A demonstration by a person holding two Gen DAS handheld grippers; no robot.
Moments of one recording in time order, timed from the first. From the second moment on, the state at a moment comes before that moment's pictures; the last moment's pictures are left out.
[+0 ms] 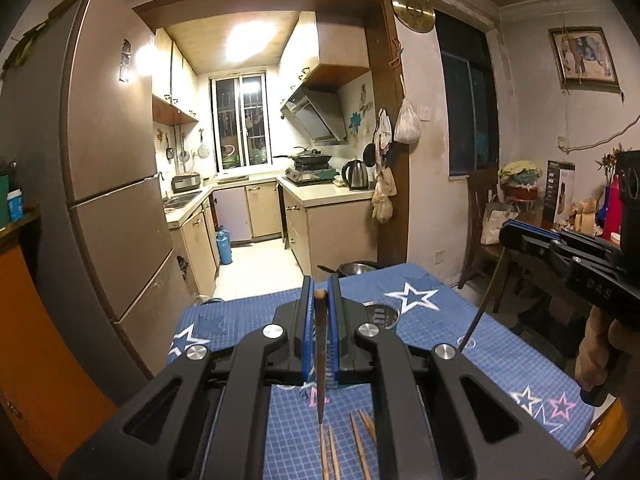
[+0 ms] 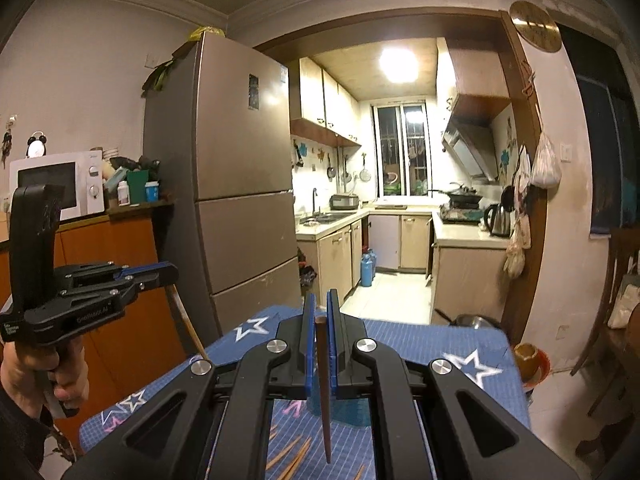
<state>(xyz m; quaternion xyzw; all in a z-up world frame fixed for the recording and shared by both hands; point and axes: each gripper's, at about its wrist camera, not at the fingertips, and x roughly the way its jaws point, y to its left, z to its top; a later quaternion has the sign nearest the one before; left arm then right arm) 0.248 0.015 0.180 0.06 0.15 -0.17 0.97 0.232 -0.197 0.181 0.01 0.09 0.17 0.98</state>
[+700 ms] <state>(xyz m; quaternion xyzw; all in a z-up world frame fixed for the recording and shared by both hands) 0.321 -0.027 0.223 0.04 0.14 -0.16 0.98 0.330 -0.210 0.249 0.04 0.07 0.14 0.99</state>
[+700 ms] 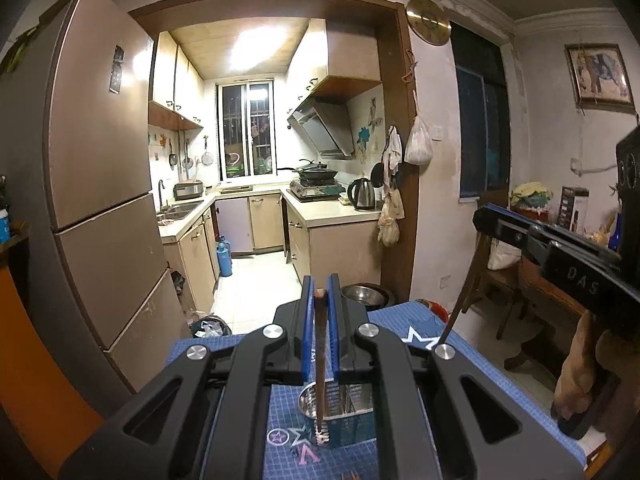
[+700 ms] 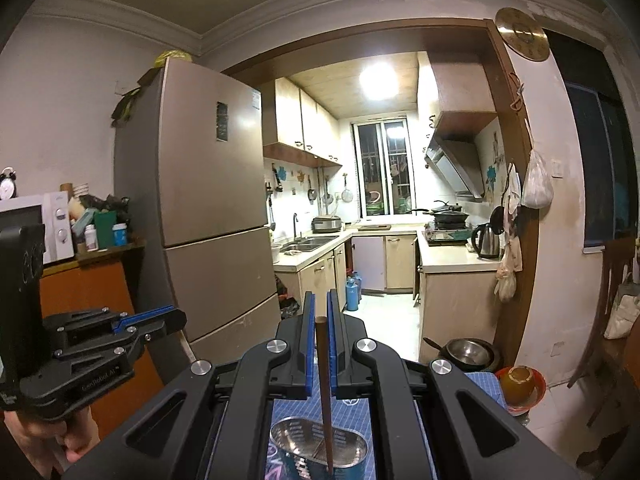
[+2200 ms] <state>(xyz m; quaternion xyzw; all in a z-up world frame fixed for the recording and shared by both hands) 0.404 -0.030 0.167 0.02 0.17 -0.16 0.97 0.430 -0.197 0.162 0.04 0.13 0.13 0.98</state>
